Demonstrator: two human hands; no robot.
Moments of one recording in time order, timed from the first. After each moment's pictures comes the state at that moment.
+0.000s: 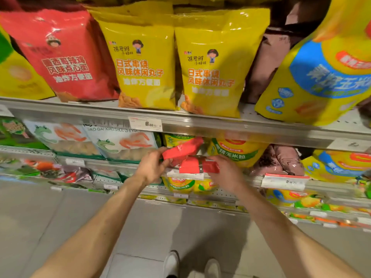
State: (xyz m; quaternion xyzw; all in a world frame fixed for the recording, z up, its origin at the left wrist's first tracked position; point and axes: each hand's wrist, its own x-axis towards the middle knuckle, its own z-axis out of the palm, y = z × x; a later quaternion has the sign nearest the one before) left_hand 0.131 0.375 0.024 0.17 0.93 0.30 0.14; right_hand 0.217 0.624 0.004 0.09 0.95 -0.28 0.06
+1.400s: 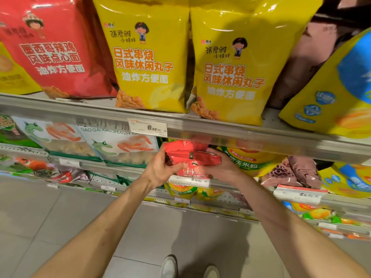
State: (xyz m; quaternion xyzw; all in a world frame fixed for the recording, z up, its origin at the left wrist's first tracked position) left_hand 0.114 0.395 0.001 0.11 0.84 0.50 0.17; right_hand 0.153 0.623 -0.014 0.12 0.79 -0.58 0.16
